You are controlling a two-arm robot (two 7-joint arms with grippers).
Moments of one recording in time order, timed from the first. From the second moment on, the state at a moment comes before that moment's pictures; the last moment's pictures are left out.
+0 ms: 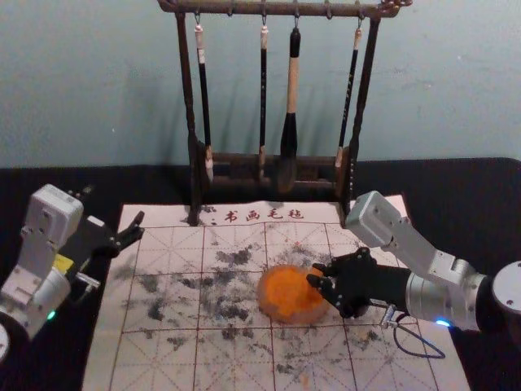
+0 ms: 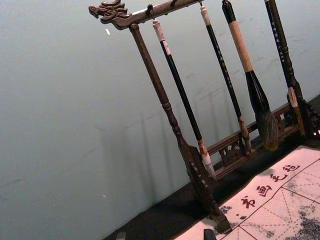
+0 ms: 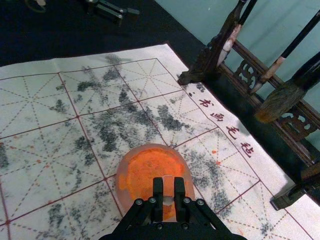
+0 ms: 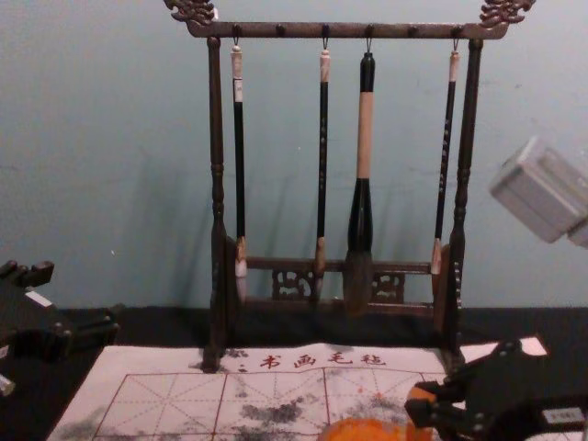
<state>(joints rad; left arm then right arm) -0.20 0.60 0.45 -1.41 -0.25 -0.12 0.03 0.32 0.55 -0.55 -1.57 0.13 0.30 0.57</state>
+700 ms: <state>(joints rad) -0.20 0.60 0.45 -1.41 -0.25 -0.12 0.03 0.31 0.55 -0.57 -1.59 0.15 0.31 0.58</state>
